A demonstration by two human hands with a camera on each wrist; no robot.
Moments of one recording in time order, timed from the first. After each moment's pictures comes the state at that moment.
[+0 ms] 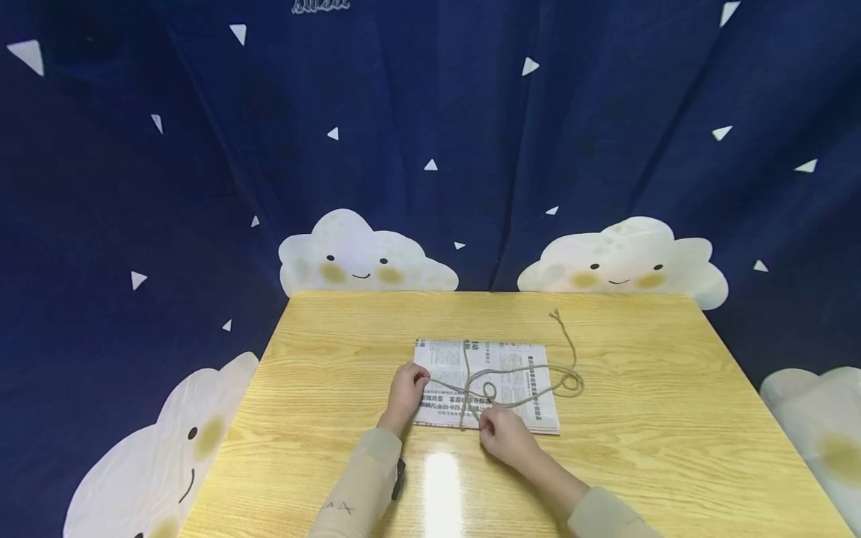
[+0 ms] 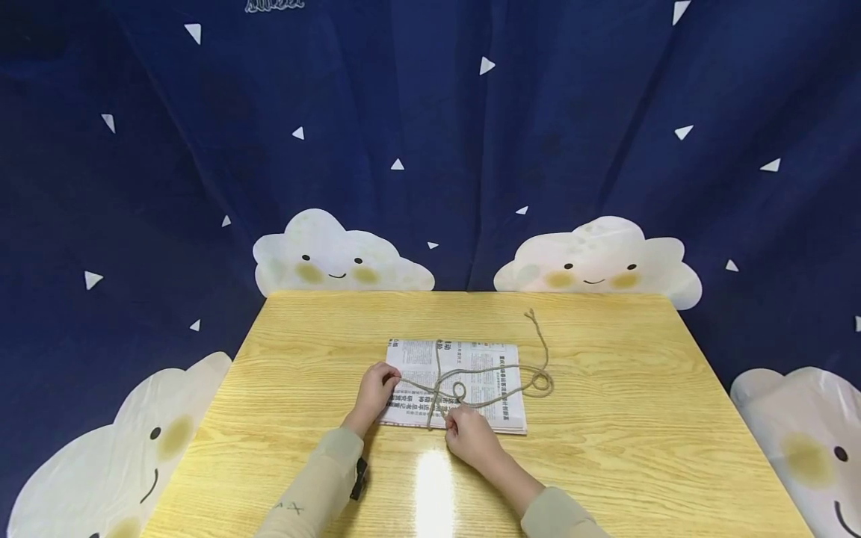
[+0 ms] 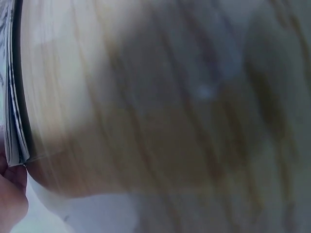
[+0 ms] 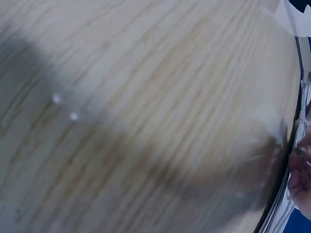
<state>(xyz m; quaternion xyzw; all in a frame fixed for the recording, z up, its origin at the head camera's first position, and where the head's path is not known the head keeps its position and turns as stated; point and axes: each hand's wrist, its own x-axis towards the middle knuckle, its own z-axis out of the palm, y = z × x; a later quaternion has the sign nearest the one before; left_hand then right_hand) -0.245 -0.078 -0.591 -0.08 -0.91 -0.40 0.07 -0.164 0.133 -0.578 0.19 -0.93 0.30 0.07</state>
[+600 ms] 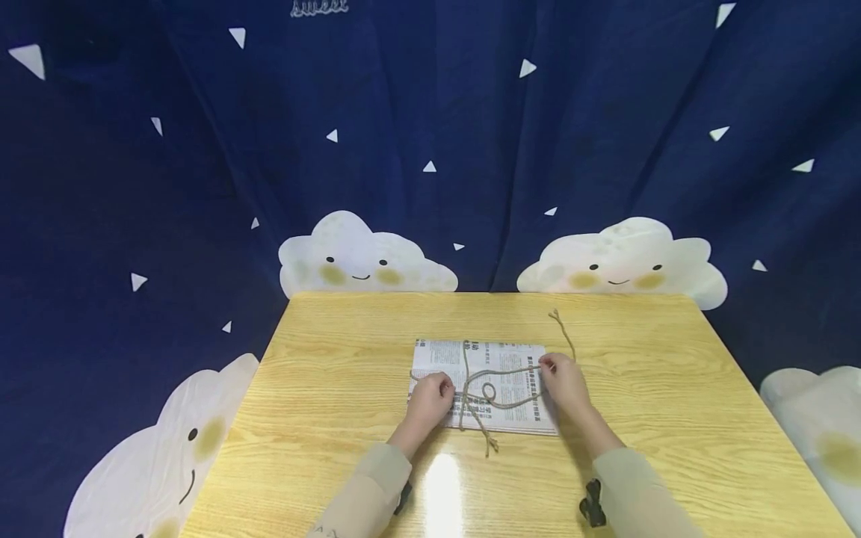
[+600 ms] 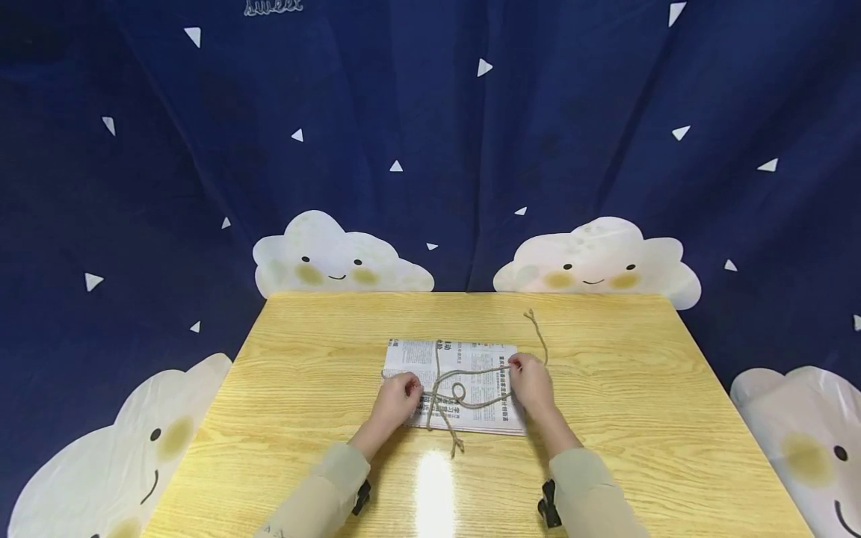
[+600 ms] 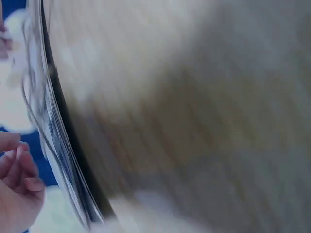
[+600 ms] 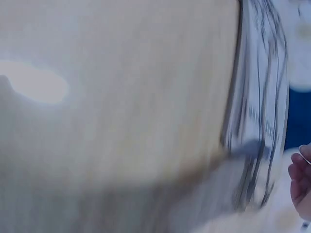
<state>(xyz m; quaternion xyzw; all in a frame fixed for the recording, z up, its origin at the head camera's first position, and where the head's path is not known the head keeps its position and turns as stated) -0.217 -0.040 -0.565 -0.13 -0.92 -0.37 0.06 -0.232 0.227 -0.555 0.01 -0.94 0.33 0.08</state>
